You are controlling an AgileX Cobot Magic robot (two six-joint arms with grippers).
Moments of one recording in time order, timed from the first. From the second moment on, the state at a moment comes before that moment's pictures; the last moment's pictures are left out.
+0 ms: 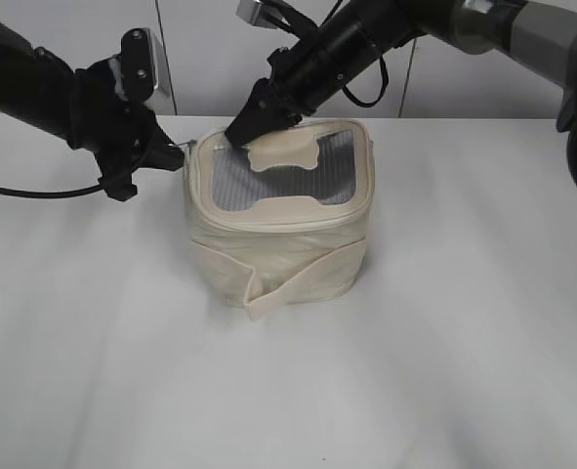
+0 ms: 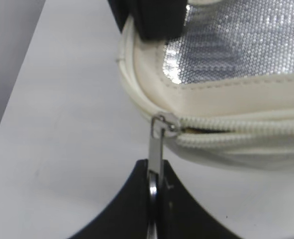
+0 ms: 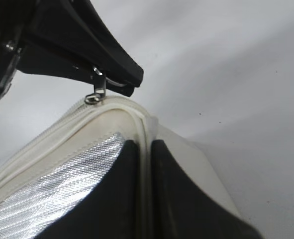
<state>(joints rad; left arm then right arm) -0.24 1.94 -1.27 -0.94 0.60 1.96 0.42 2.52 -2.32 0.85 1.19 -0.88</state>
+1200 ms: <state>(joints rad) -0.36 1.61 -0.96 -0.63 0.70 1.16 0.44 2.52 -2.32 0.86 1.22 -0.75</state>
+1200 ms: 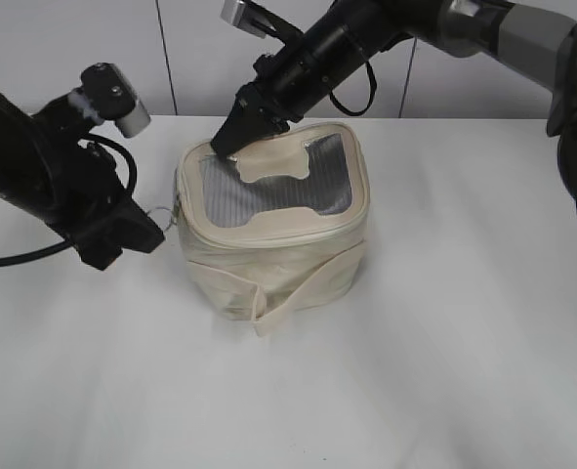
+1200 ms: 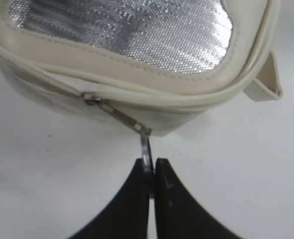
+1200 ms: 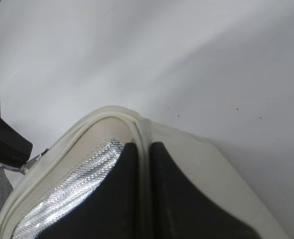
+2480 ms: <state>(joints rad) -0.76 1.65 -0.89 -0.84 0.46 1.15 0.43 2.52 -2.32 0.84 1.22 -0.57</state>
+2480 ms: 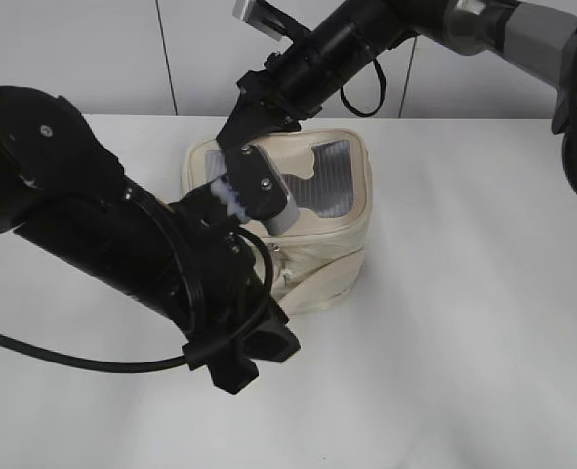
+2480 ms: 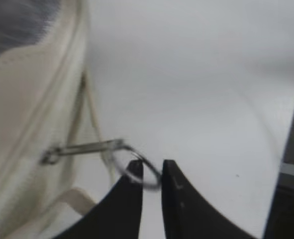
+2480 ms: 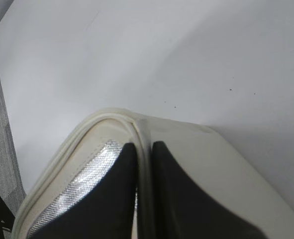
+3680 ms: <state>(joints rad) -0.30 1.94 -1.62 -0.97 0.96 1.07 0.01 1.91 -1.24 1.13 0.84 -1.01</state>
